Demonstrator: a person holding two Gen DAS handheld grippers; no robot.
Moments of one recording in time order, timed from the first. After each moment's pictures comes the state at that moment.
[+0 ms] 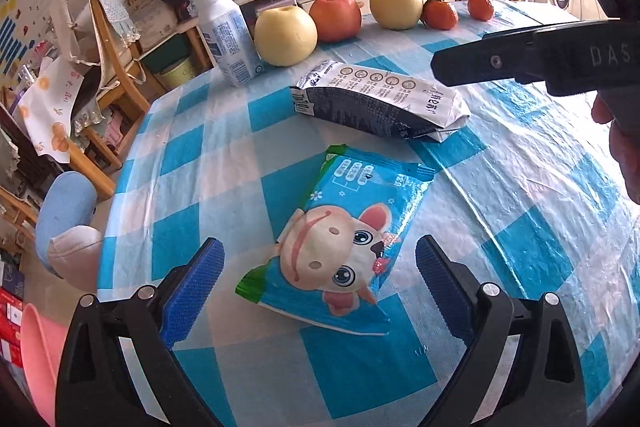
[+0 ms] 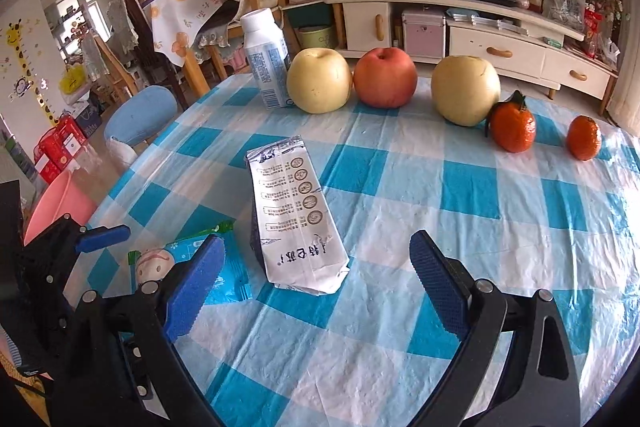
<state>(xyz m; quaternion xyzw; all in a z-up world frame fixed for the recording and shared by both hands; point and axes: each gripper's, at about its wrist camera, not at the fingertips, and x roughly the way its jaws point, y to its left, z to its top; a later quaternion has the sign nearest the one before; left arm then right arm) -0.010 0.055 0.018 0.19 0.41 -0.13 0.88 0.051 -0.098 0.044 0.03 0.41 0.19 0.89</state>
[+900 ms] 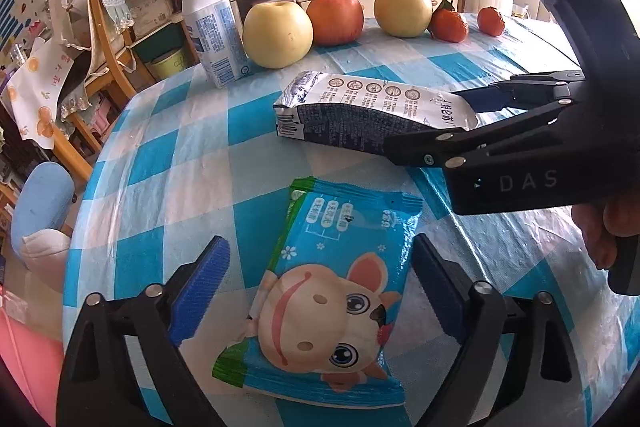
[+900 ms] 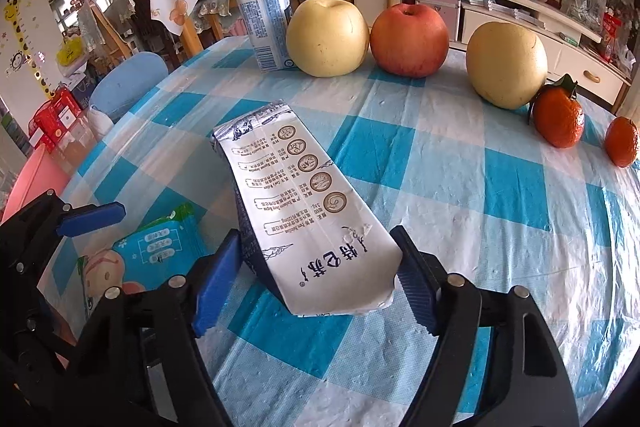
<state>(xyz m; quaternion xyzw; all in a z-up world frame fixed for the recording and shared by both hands) 0.020 0.045 0.010 0.14 0.42 -0.14 0.88 0.085 -0.077 0.004 -0.01 0.44 0.19 0.88</state>
